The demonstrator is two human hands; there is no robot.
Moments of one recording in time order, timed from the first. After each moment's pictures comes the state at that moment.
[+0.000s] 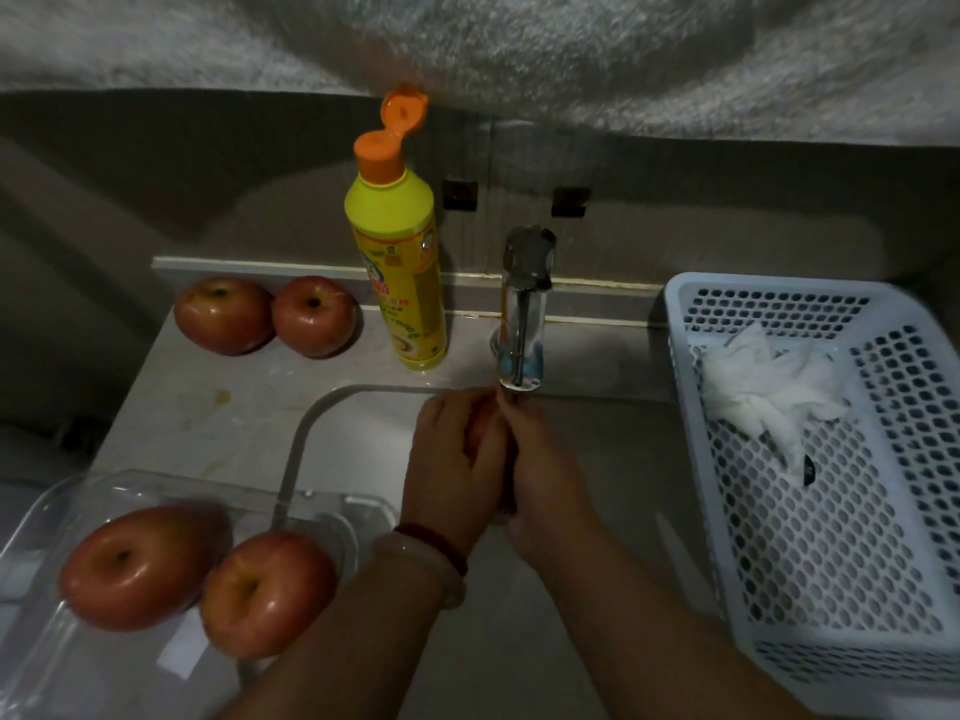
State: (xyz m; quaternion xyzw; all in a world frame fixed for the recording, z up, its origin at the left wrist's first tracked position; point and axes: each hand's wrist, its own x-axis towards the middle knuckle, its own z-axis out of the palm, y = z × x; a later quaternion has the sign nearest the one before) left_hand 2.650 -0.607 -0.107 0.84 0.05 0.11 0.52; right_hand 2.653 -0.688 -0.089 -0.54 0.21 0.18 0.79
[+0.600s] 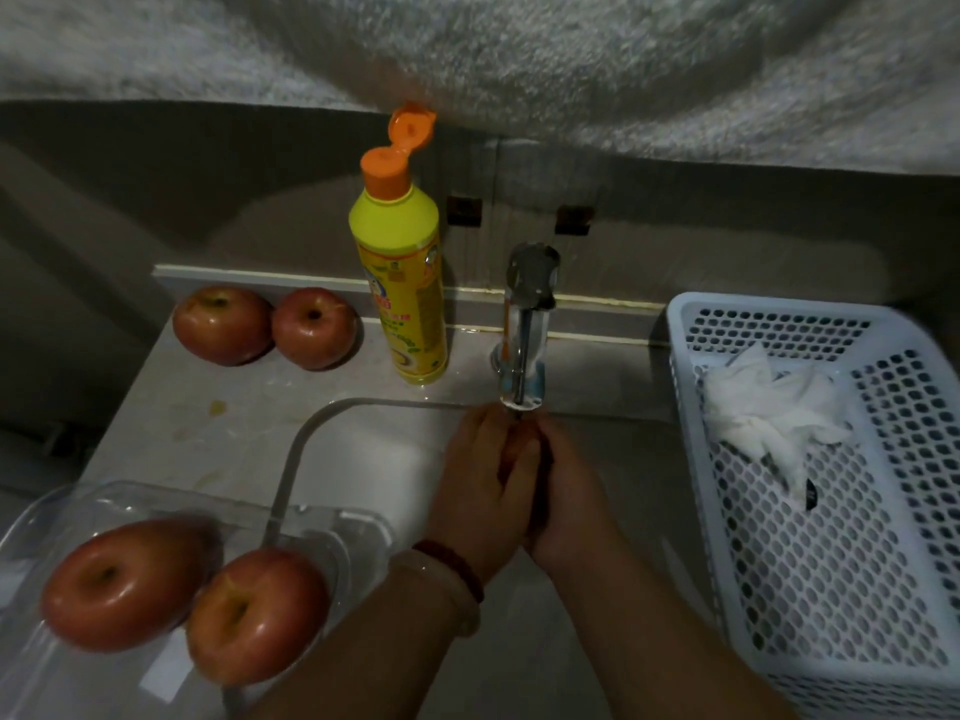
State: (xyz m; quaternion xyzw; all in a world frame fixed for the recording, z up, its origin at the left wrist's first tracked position) left_hand 2.651 -0.625 -0.121 0.83 -0.03 0.07 0.55; right_hand 2.660 -0.705 -0.106 -0.39 0.29 0.20 0.85
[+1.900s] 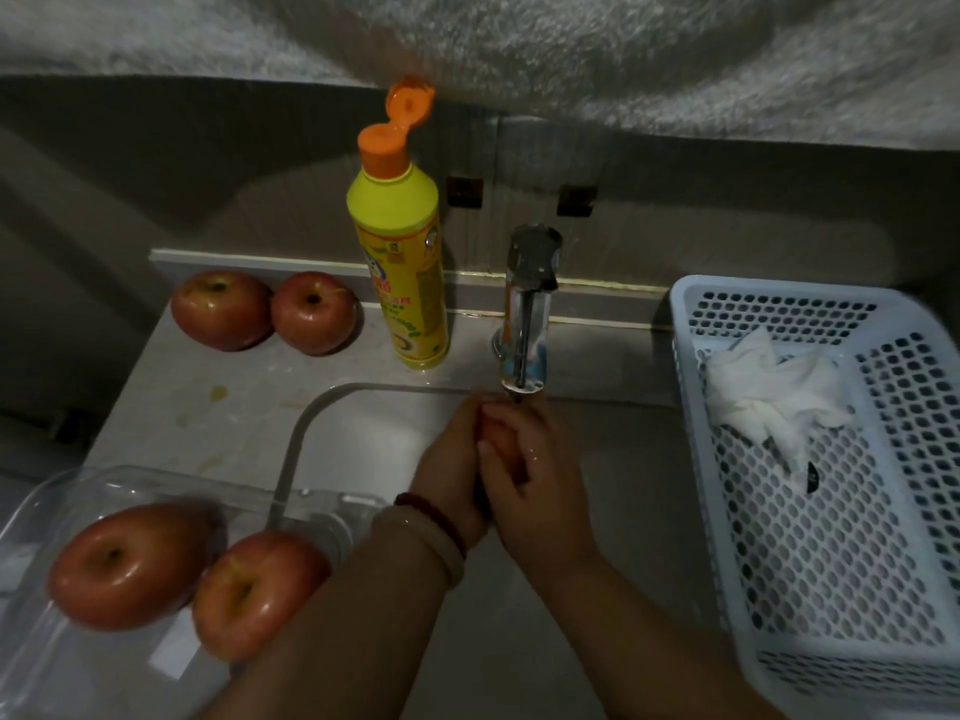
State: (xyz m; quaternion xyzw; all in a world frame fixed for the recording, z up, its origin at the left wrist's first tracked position) left_hand 2.662 -0.618 -0.098 0.39 0.28 -0.20 0.85; right_hand 2.642 -0.702 -0.128 -0.86 -0.08 -0.10 0.50
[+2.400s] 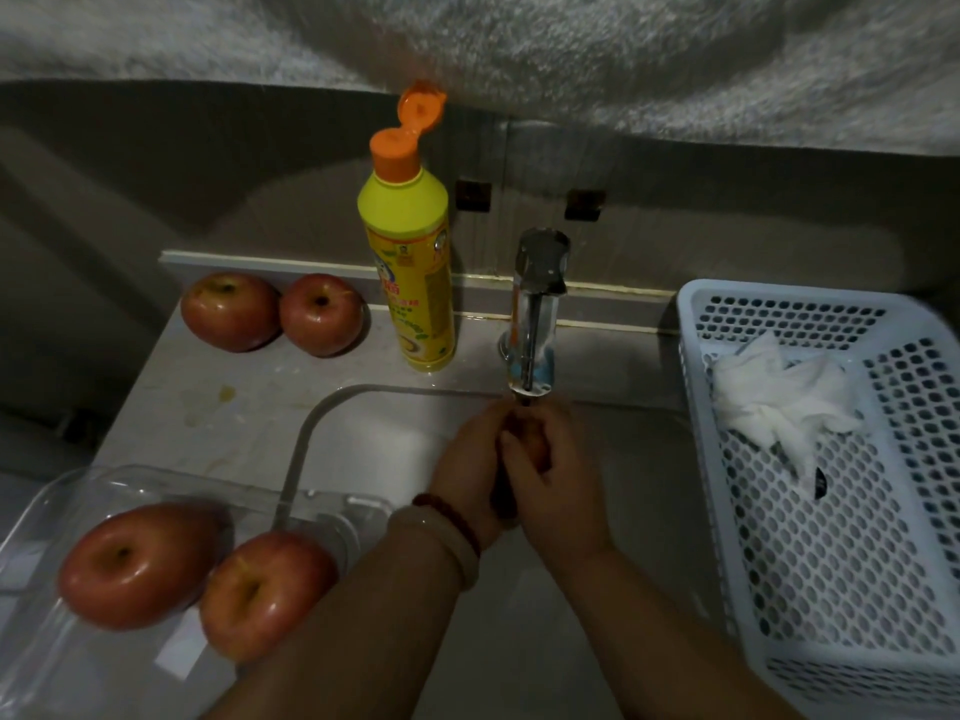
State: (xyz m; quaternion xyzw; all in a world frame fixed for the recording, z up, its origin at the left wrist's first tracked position) left_hand 2.663 -0.625 -0.095 0.43 0.25 -0.21 0.84; right_hand 2.652 -0.707 -0.120 -0.82 -0.03 -0.08 0.57
